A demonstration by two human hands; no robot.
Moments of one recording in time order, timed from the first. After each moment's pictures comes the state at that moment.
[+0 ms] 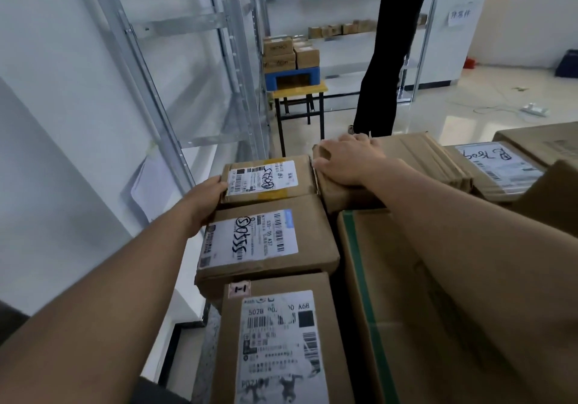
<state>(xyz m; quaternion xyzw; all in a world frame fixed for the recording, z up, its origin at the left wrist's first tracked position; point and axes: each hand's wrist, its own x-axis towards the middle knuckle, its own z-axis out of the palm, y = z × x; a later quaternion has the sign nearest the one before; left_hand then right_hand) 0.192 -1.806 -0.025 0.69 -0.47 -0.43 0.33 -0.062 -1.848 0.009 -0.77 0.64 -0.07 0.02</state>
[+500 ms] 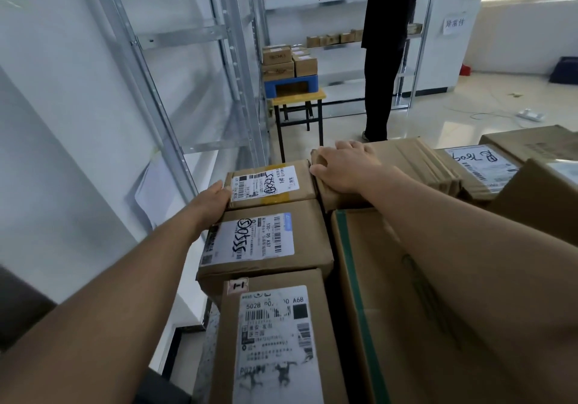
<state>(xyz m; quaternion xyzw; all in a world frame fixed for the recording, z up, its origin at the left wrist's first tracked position) 0.185 -1.786 -0.021 0.72 -0.55 -0.33 0.26 -0.065 -1.827 0.009 -0.77 0.63 -0.08 0.02</state>
